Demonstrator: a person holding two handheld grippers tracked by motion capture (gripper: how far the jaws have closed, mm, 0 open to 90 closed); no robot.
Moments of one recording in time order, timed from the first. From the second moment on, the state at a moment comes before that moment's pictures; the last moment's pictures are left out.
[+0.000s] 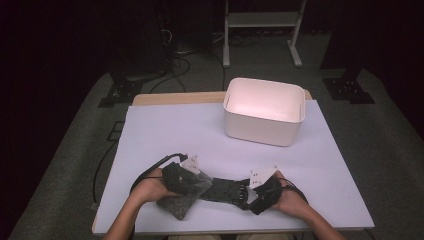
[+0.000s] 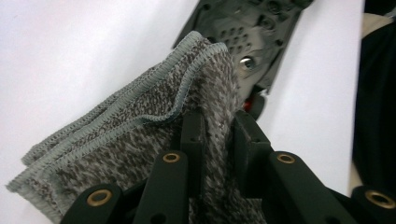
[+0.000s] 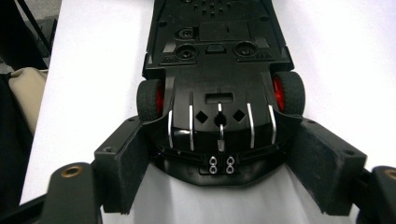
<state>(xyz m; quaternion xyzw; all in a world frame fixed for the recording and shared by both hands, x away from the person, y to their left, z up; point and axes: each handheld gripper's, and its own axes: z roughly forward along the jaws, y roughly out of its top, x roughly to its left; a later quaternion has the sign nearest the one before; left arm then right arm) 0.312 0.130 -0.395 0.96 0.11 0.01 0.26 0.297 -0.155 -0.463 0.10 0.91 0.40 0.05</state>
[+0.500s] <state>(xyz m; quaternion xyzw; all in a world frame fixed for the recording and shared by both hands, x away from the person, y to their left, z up) 0.306 0.039 -0.392 0.96 0.01 -0.03 0.28 0.298 -0.155 -0.463 0.10 0.91 0.40 0.05</state>
